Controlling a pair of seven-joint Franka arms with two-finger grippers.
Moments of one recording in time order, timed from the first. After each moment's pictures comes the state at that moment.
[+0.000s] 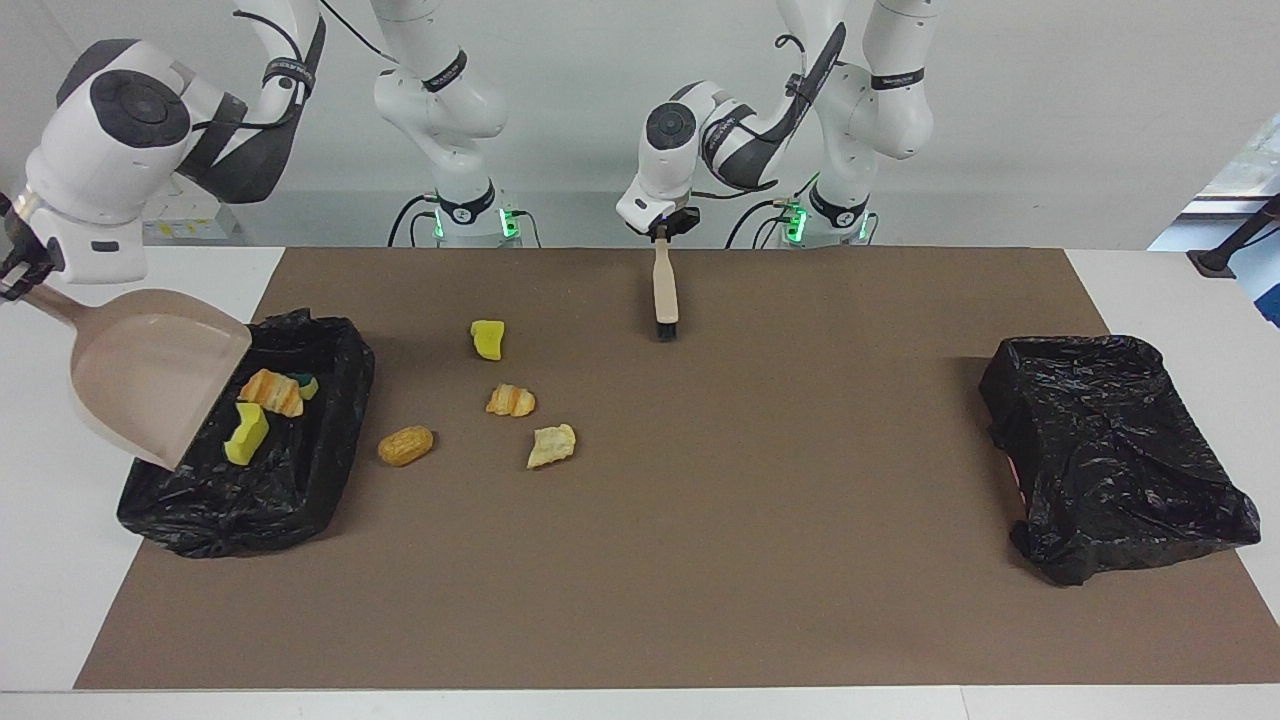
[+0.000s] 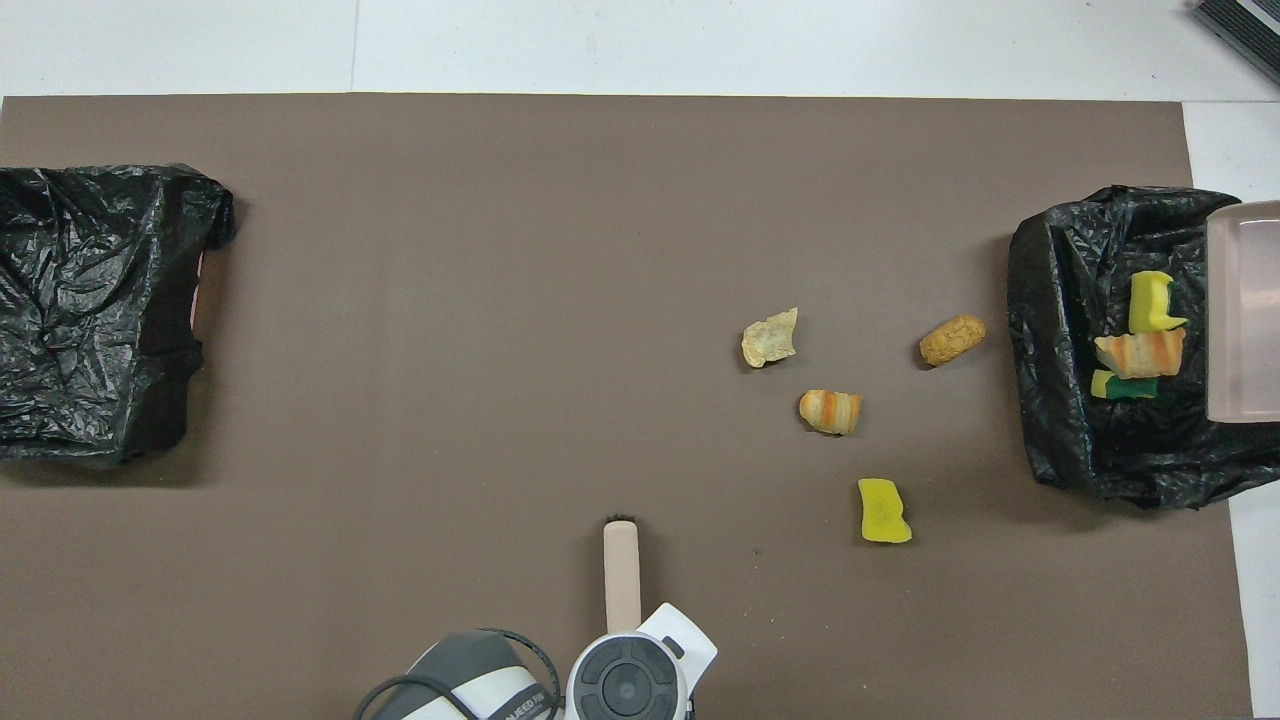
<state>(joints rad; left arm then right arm) -1.00 -0.06 -0.06 -2.36 -0.35 2.08 -0.81 -0.24 0.08 -0.02 -1.67 -0.93 1.91 -1.50</state>
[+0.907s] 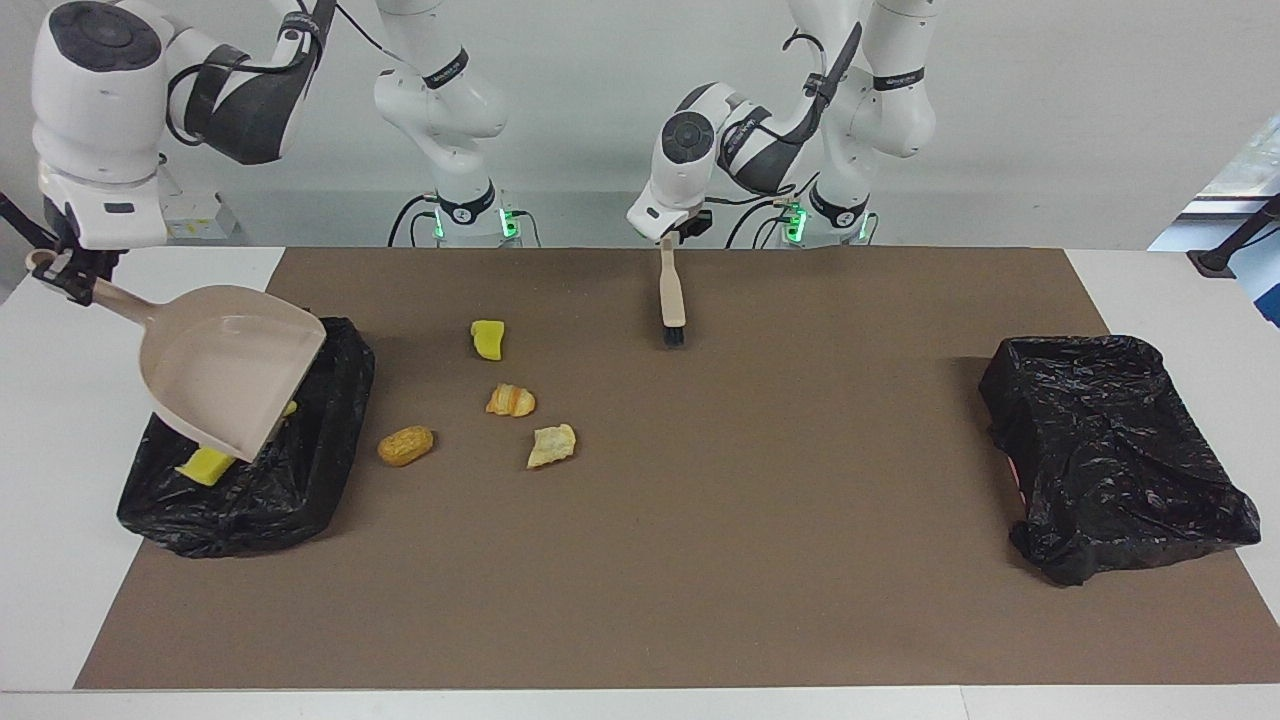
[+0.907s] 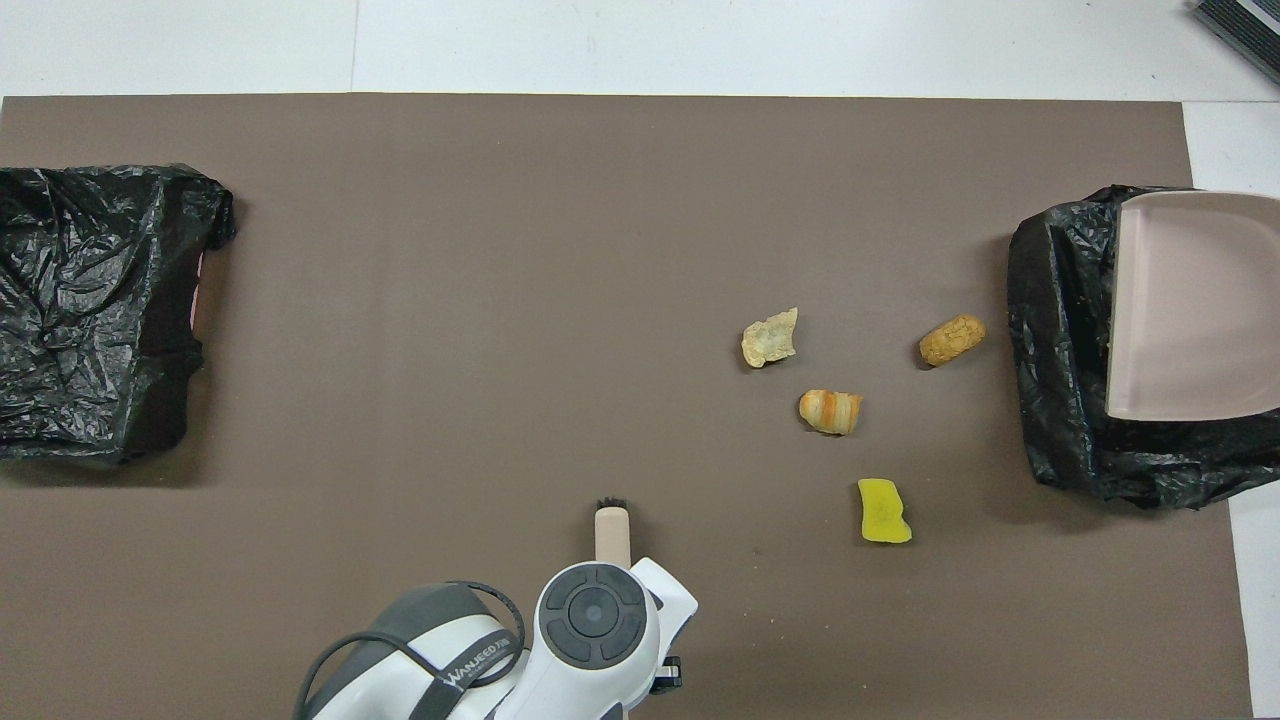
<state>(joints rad) -0.89 -0.06 -0.05 -2.28 -0.35 1.95 -0.72 -0.24 0.03 0.00 -1.69 -0.56 1.88 -1.53</state>
